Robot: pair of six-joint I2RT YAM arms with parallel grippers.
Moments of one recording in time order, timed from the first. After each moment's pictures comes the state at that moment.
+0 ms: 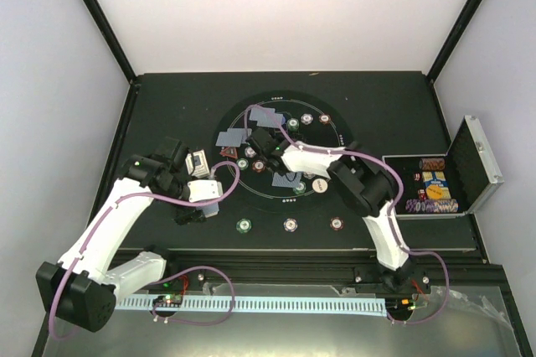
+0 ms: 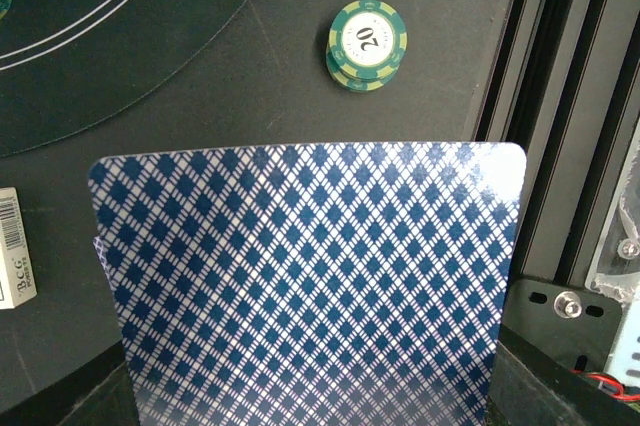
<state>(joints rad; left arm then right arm) -0.30 1.03 0.94 -1.29 0.31 0.97 0.84 2.20 1.56 -0.51 0.68 -0.29</state>
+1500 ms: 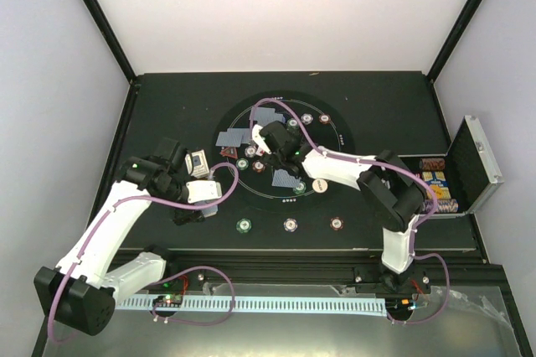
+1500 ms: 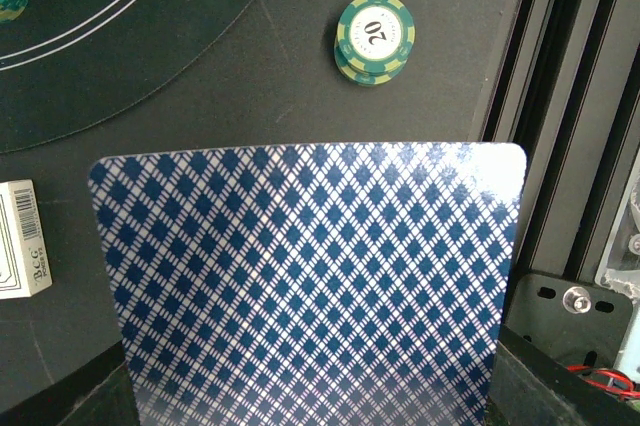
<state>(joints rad) -0.30 1.01 0.94 -1.29 0.30 0.97 0.82 1.90 1.24 -0.12 0.41 -0.49</state>
